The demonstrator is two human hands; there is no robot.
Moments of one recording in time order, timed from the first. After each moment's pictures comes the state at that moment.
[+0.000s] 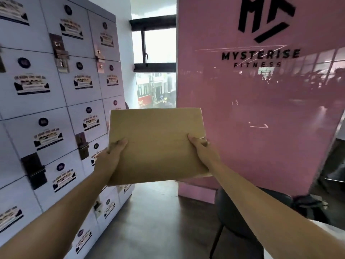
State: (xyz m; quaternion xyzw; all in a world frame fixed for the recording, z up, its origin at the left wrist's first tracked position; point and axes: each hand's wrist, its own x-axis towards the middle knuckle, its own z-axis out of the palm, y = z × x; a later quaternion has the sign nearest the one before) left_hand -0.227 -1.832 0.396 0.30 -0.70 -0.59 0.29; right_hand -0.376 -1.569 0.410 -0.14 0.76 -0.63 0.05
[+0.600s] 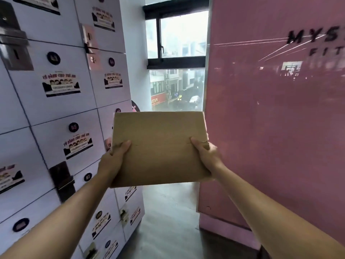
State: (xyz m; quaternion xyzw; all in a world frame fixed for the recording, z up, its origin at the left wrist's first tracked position) left_hand -0.572 -2.100 0.383 0.32 -0.69 -0.57 0.31; right_hand -0.752 -1.854 0.380 -0.16 0.77 -0.62 0.05
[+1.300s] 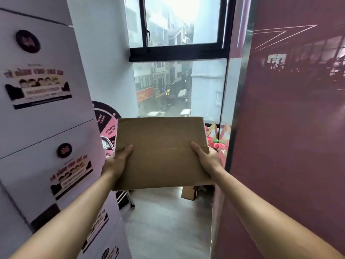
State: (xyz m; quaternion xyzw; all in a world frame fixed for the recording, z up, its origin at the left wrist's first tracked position) left_hand -1.004 -2.375 0.365 0.34 -0.69 -0.59 0.25; right_hand -1.156 -2.117 0.353 -0.10 0.78 -0.62 0.06
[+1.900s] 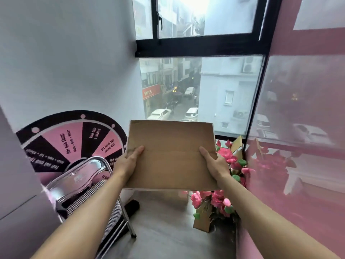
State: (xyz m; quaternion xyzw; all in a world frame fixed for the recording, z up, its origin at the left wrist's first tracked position) left_hand -1.305 -2.594 0.356 0.32 -0.72 -0.57 0.23; right_hand -1.452 -2.337 0.337 -0.07 0.78 -0.62 0.07
